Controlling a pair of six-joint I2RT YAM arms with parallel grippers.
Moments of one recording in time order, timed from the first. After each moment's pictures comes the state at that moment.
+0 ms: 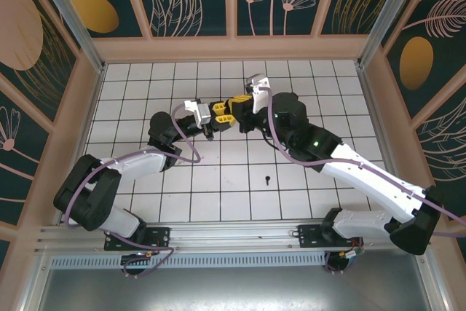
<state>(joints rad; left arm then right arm) -0.56 1.49 0.69 1.19 0.79 -0.07 0.92 1.18 1.16 -0.19 0.11 0.25</state>
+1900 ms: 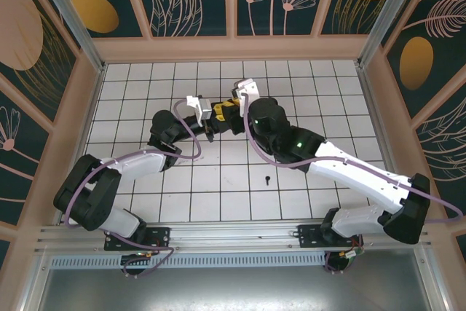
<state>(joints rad) -0.56 1.49 0.69 1.11 0.77 -0.20 1.02 1.28 1.21 -0.22 0.38 0.20</state>
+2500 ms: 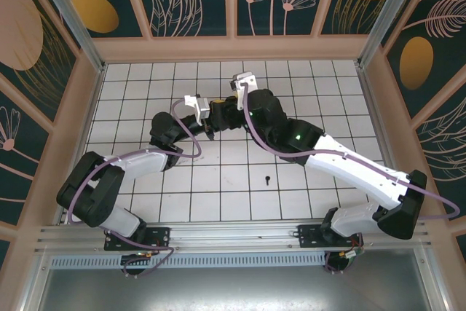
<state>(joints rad) -0.56 1.52 0.69 1.22 0.75 -0.24 1.02 1.33 1.34 -0.35 0.37 0.32</state>
